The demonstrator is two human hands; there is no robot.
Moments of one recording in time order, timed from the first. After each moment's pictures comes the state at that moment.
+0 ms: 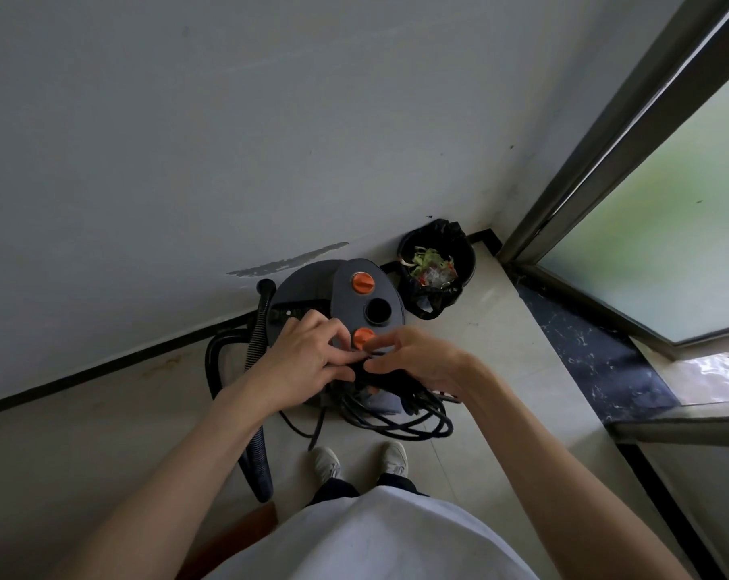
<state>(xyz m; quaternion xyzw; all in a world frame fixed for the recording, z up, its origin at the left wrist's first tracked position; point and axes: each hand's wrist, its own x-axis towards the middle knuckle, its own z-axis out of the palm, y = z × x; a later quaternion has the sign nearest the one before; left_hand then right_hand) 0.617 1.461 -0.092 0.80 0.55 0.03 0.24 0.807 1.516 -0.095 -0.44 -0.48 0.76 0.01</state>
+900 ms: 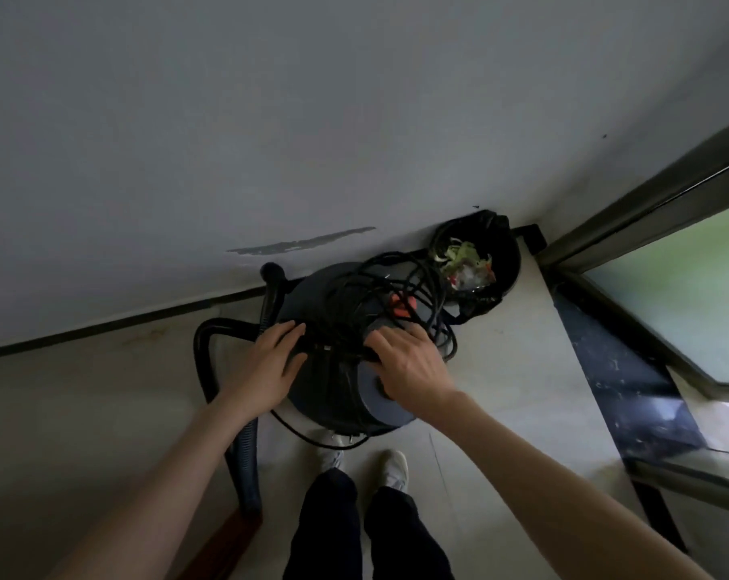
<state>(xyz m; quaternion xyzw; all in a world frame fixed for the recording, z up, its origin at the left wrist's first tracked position) 0.504 1.529 -0.270 0.59 0.73 0.07 0.32 0.712 1.606 -0.243 -0.35 -0.92 0.18 0.06</state>
